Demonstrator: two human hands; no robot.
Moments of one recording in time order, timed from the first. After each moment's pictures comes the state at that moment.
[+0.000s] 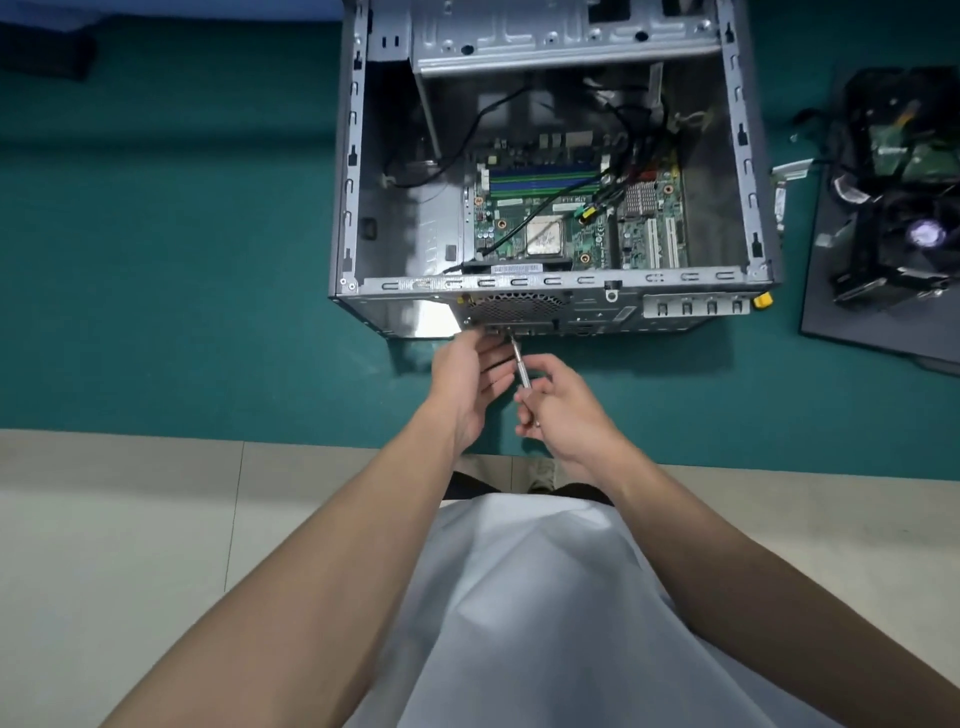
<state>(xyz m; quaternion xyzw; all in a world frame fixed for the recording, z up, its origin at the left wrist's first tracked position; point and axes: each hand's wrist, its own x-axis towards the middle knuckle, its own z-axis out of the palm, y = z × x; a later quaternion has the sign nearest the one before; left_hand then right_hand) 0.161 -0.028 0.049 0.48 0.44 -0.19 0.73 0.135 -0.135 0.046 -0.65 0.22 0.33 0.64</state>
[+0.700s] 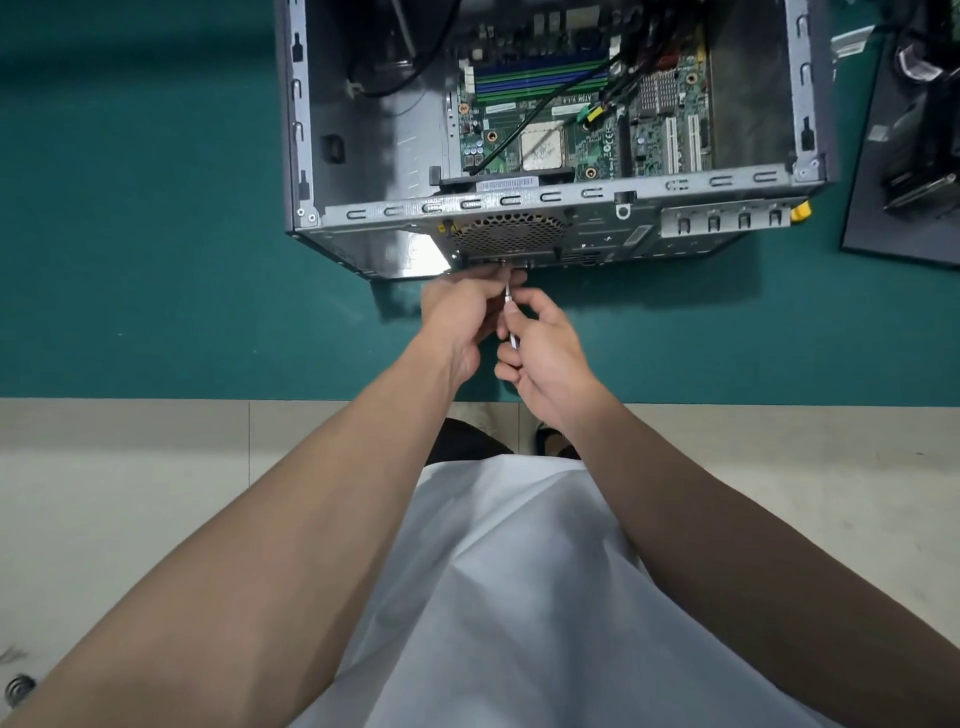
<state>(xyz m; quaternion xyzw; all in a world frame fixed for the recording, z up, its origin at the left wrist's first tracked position) 0.170 -0.030 0.038 0.52 0.44 -0.18 0.71 0.138 -0.111 0.032 -0.49 0.34 0.29 0.75</state>
